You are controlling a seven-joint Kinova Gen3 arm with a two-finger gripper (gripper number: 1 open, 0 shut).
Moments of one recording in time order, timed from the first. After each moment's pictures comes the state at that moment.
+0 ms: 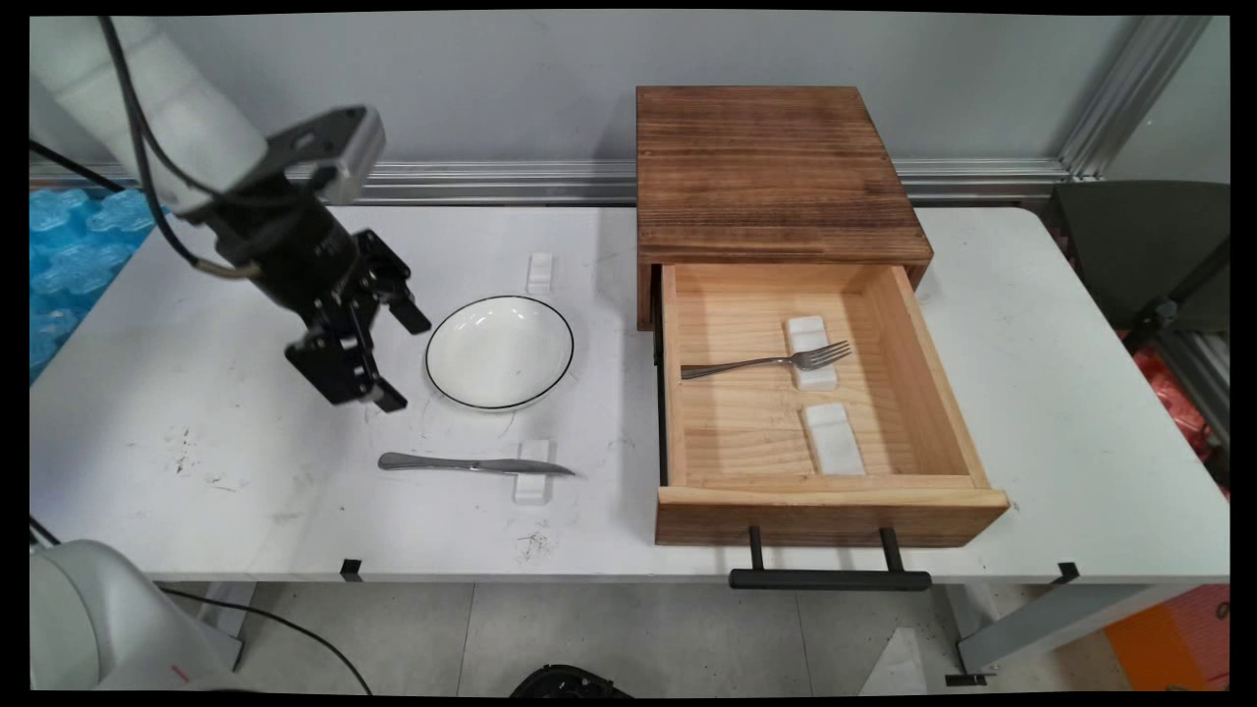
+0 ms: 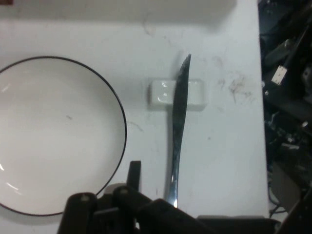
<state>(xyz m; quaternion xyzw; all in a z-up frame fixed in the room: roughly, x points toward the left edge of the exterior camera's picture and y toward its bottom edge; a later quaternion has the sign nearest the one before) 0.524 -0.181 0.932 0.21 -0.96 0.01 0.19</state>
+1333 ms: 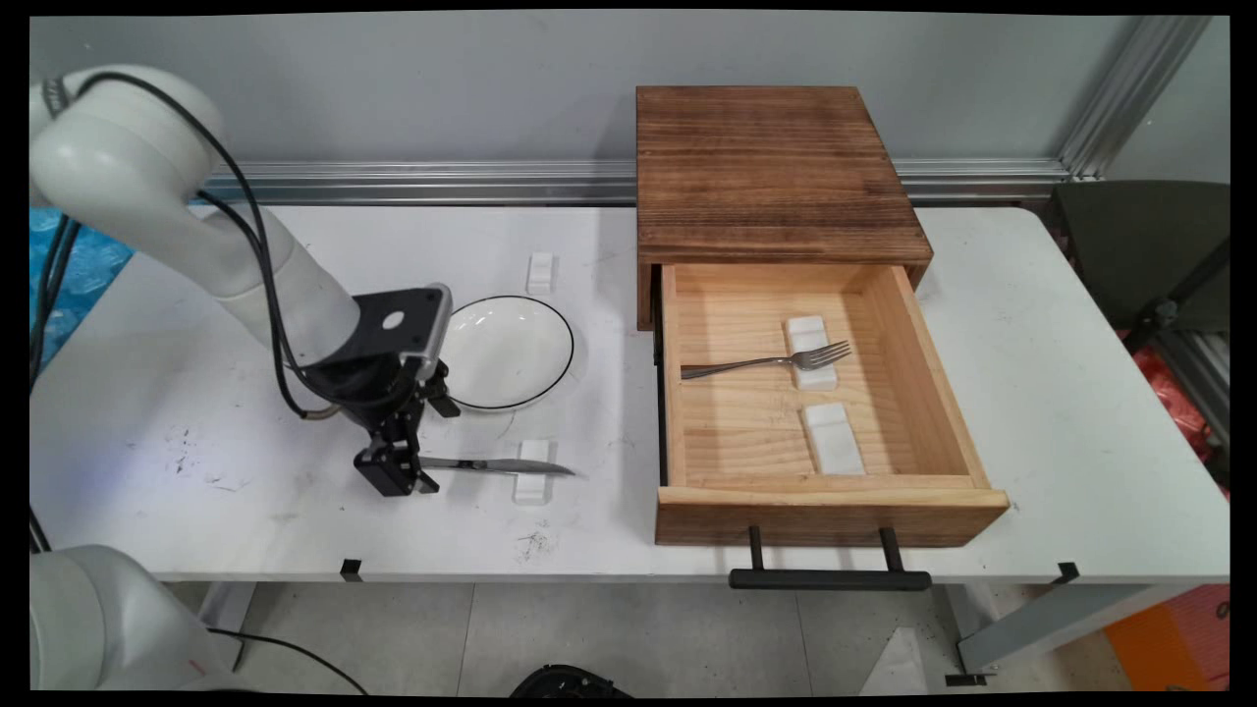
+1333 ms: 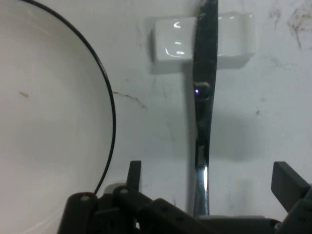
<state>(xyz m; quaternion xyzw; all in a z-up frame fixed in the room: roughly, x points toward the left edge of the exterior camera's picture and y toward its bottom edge) 0.497 -0.176 0.797 0.17 -0.98 0.04 0.13</state>
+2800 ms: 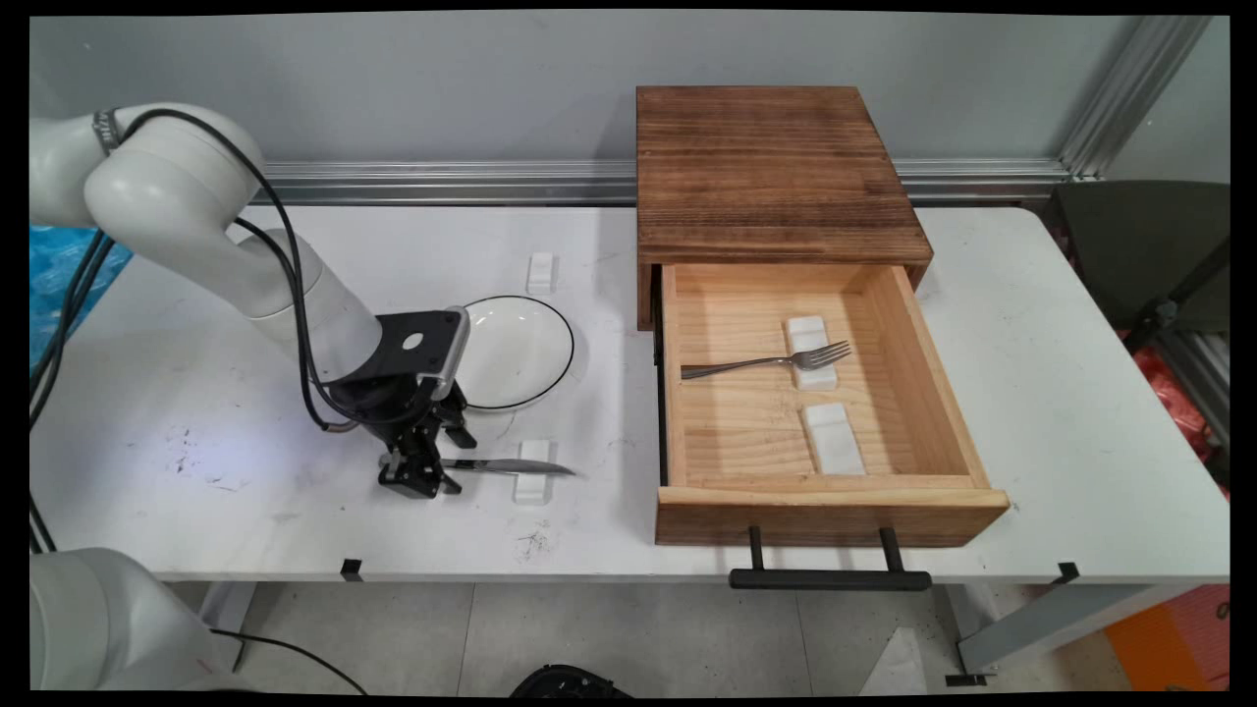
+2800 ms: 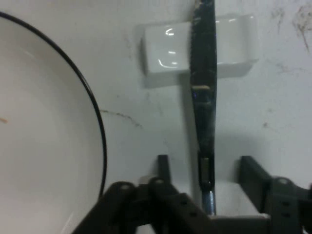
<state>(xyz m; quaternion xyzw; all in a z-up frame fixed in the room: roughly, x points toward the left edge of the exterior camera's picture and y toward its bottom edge) 0.492 -0.185 0.771 0.15 -0.98 0.03 0.13</state>
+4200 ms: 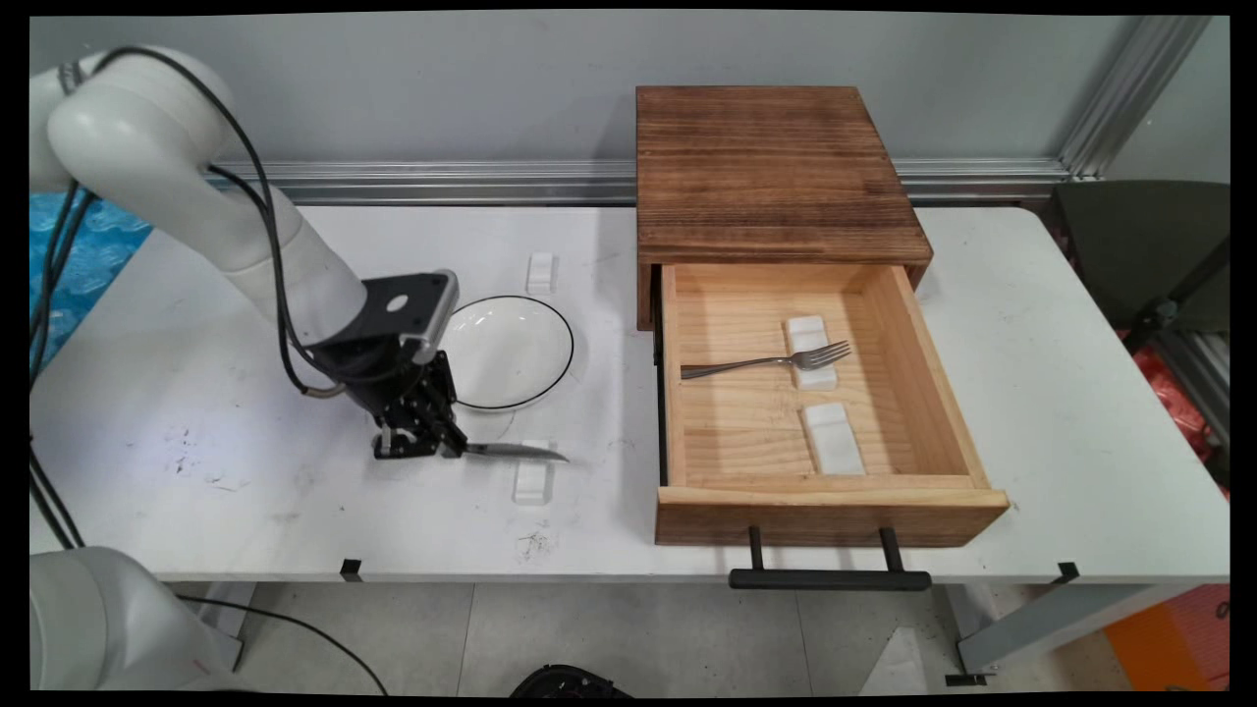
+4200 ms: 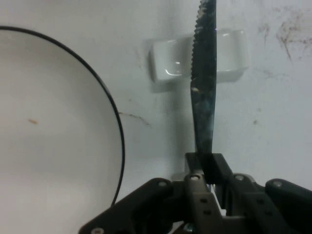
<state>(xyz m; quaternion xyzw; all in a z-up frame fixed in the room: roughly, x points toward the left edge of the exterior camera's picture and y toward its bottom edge) 0.503 -0.193 0.807 0.14 -0.98 0.03 0.15</state>
